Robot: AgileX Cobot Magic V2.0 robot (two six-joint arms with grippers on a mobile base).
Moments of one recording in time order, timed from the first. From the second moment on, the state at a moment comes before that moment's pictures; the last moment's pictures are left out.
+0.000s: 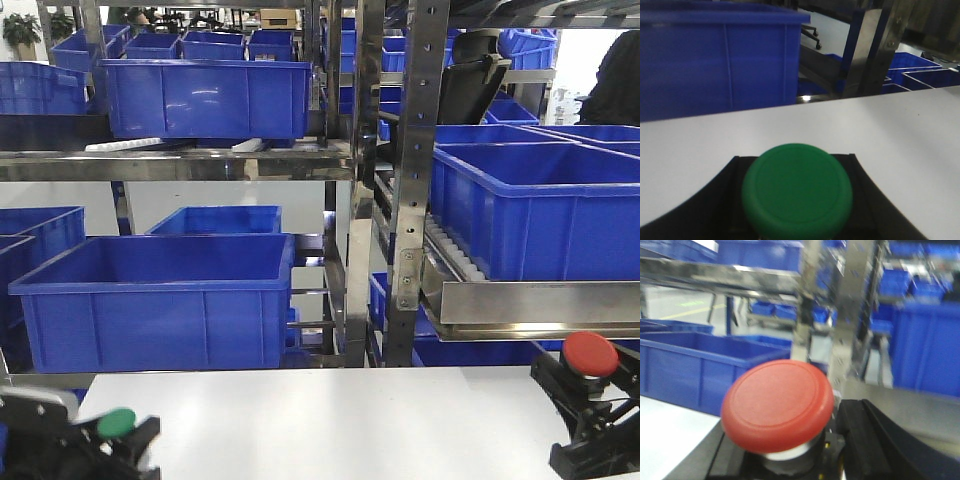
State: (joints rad) left arm -0.21 1.64 -0.52 0.19 -0.75 -0.25; right arm -0.06 1.14 -0.45 -0.60 -0.69 0.46
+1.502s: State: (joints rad) left arm -0.21 0.57 -0.59 0.12 0.37 -0.23; right arm -0.06 0.53 -0.52 -1.77 -0.52 1.47
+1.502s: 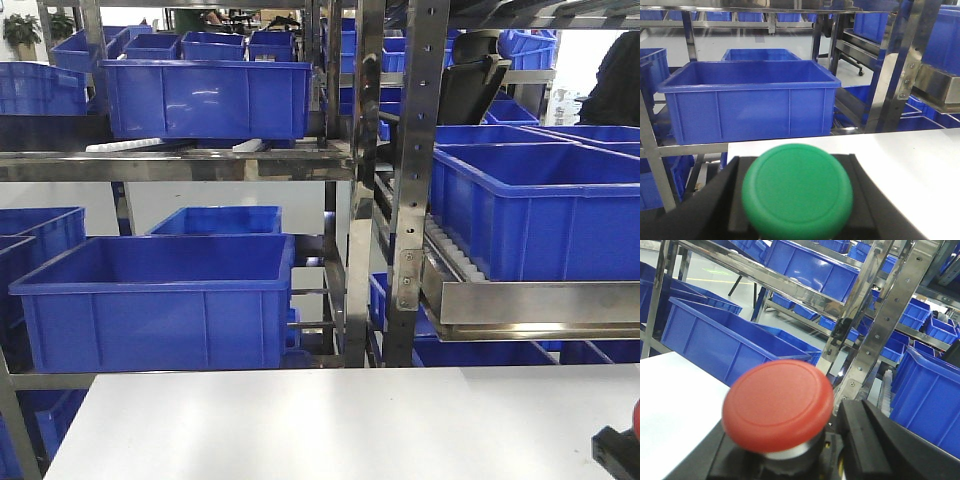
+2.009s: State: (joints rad) left arm -0.21 0.57 -0.59 0.12 0.37 -0.23; right arm -0.06 0.53 -0.52 -1.77 -0.52 1.47
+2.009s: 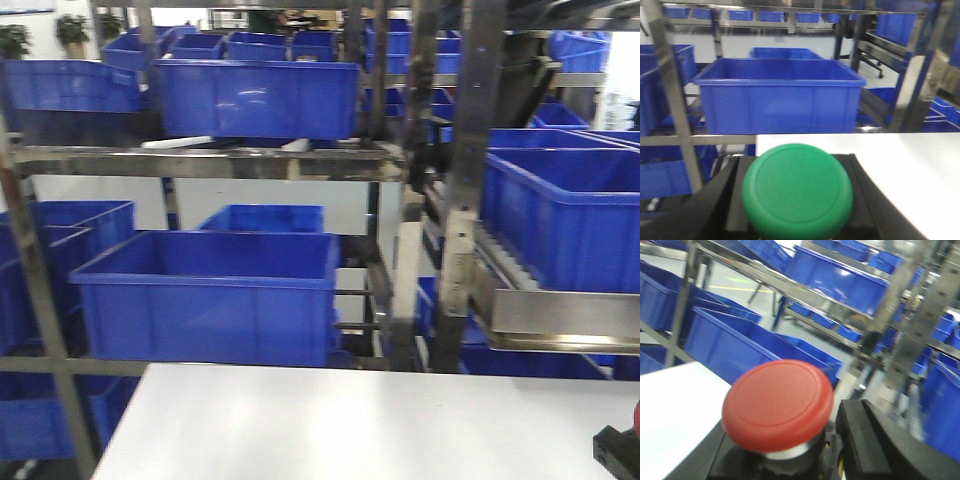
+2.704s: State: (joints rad) left arm -0.21 0.57 -0.59 0.12 0.37 -0.23; right arm -0.06 0.53 -0.52 -1.77 -0.52 1.47
